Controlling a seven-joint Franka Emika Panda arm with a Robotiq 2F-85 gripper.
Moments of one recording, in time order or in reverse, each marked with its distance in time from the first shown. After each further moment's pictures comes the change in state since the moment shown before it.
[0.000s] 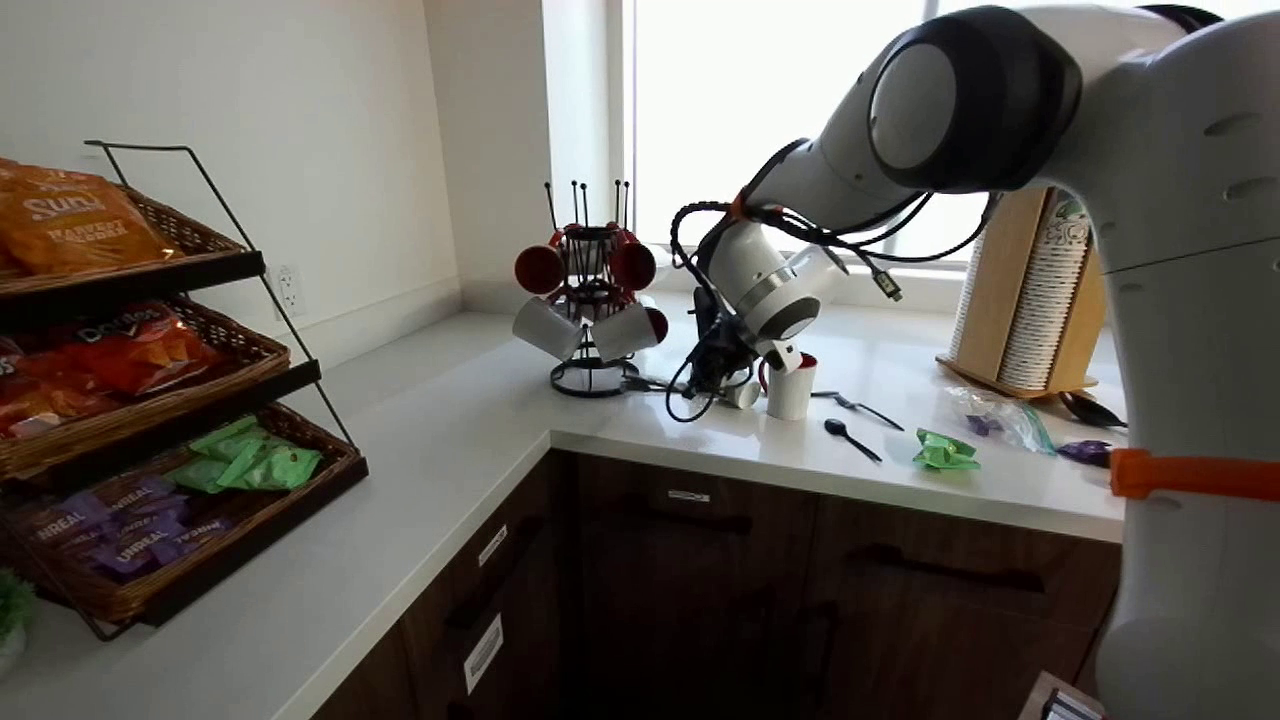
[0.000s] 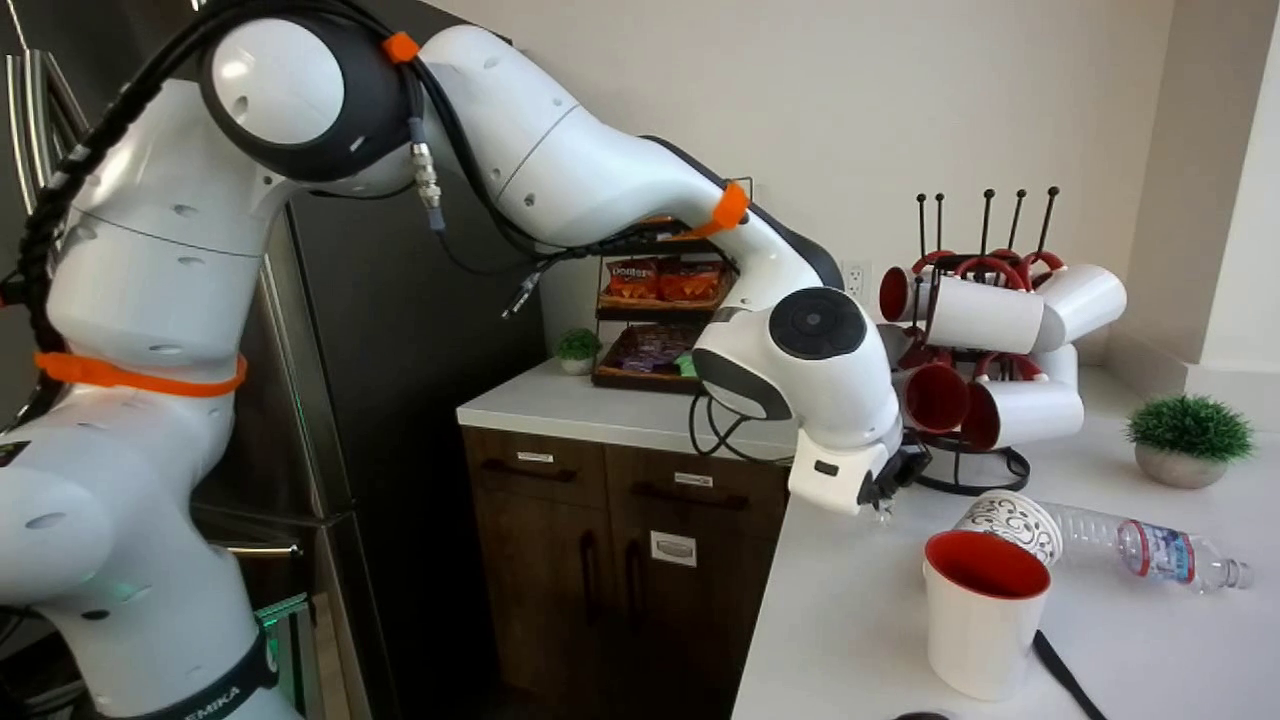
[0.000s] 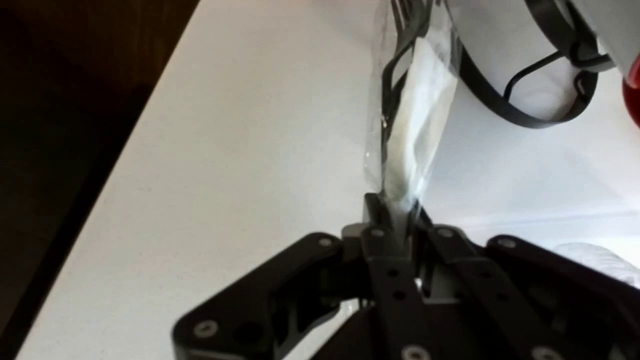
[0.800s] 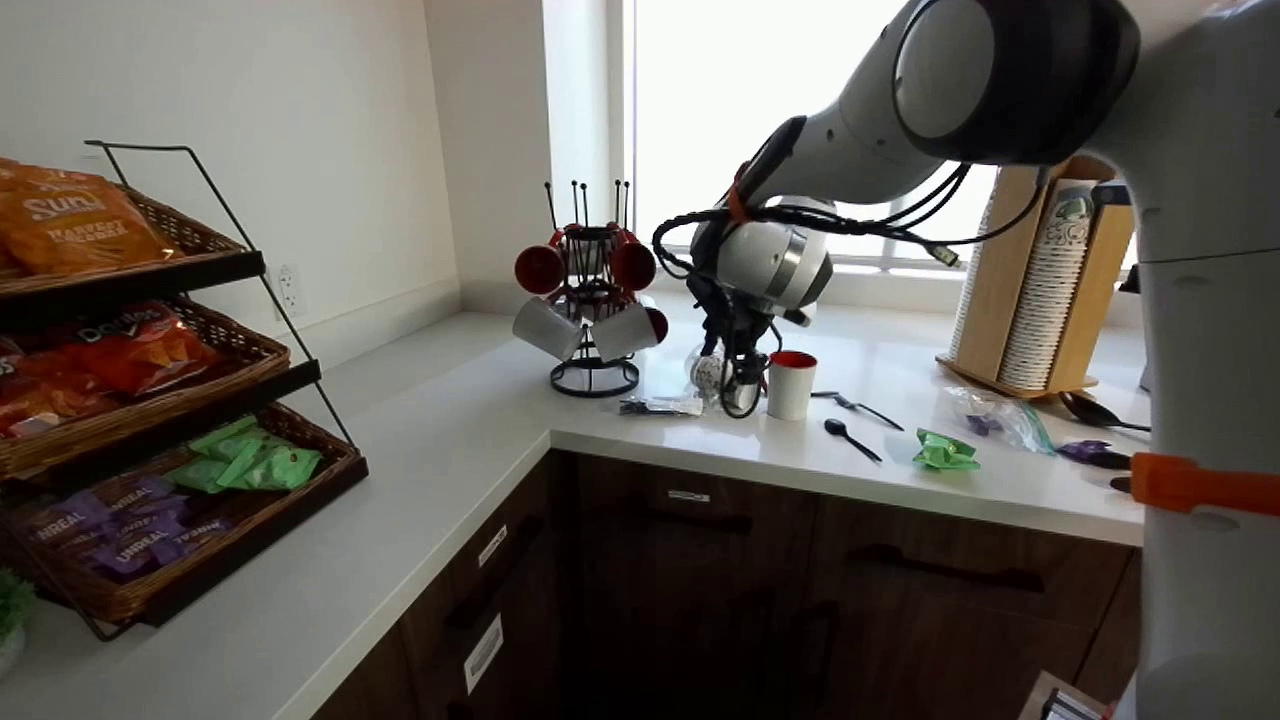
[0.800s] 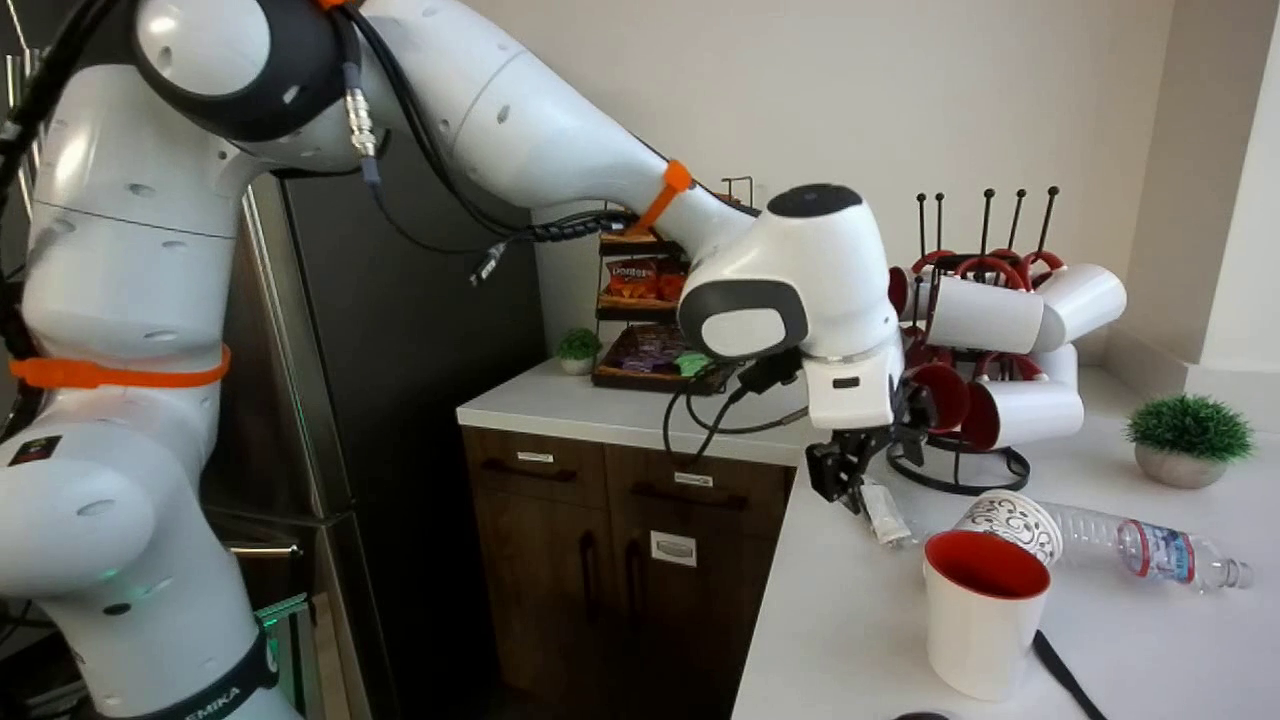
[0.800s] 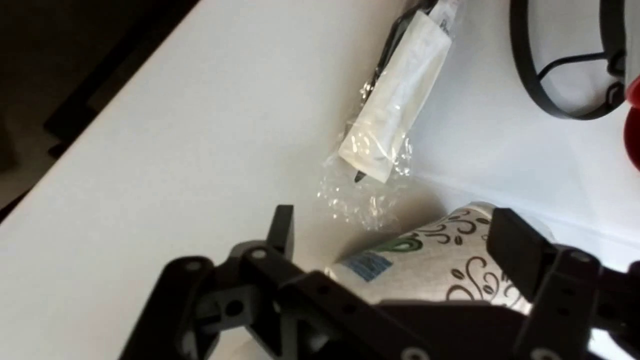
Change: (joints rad) arm 0.171 -0.128 -0.213 -0.056 -0.615 -0.045 0.176
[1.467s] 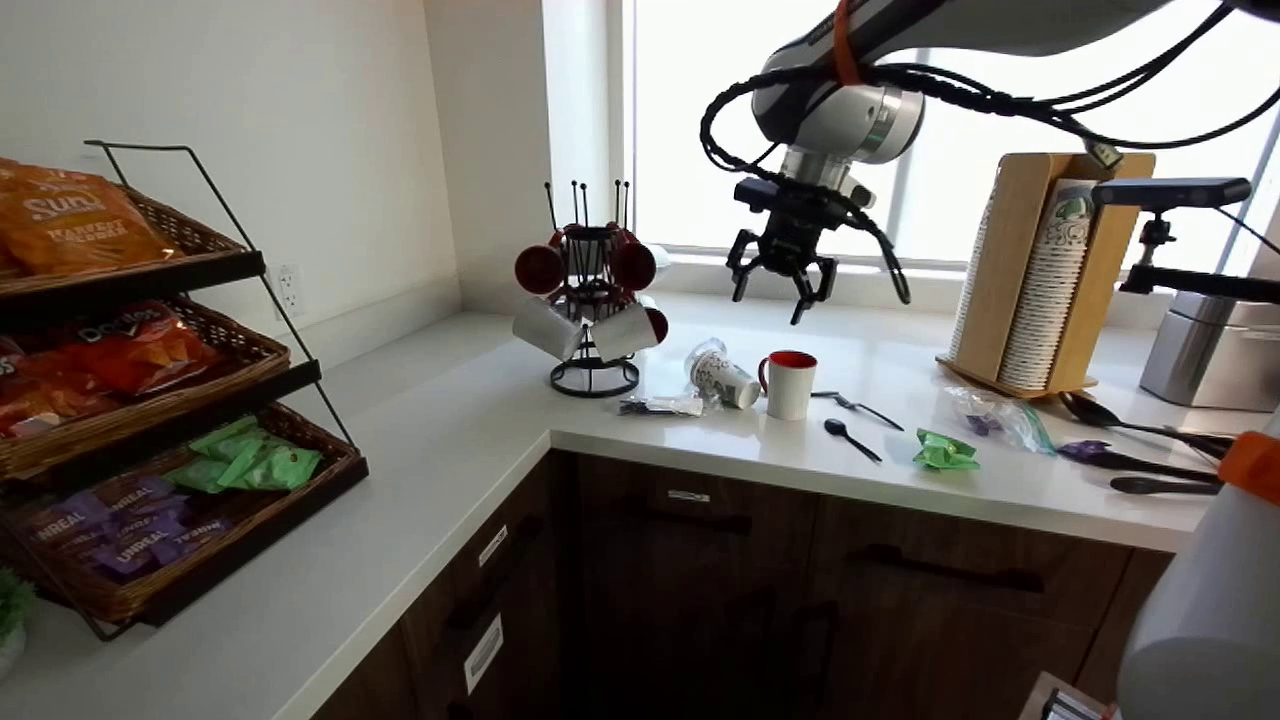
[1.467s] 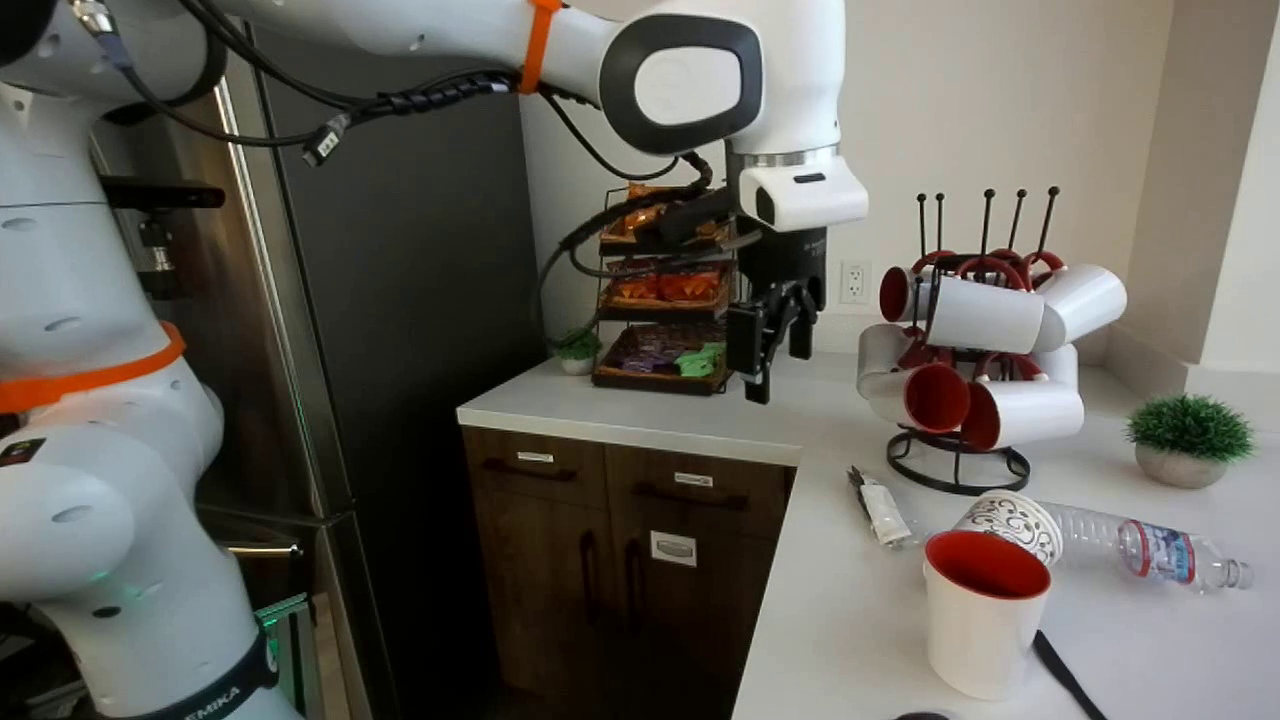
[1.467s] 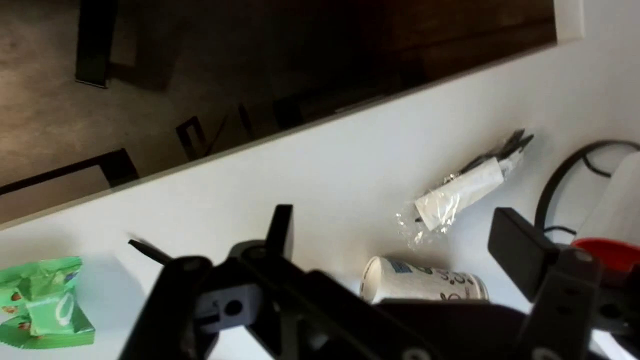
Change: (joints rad) arm -0.085 -0.384 0.050 -0.007 -0.397 -0.590 -0.191
